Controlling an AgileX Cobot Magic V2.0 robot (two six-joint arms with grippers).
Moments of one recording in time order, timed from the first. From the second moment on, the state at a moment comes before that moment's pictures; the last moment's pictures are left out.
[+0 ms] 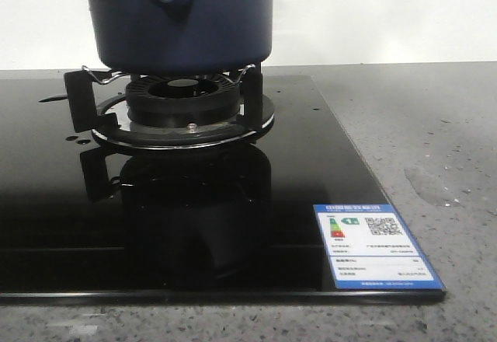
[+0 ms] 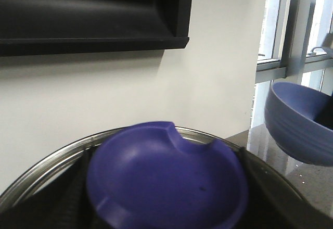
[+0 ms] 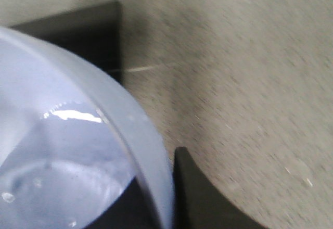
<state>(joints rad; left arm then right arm) -0.12 0.87 -0.83 -1.71 0.60 1.66 -0.10 1.34 -1.57 0.39 1.27 -0.01</state>
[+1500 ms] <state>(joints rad) -0.12 0.87 -0.83 -1.72 0.51 1.66 0.52 1.88 -2.26 -0.34 1.05 0.07</state>
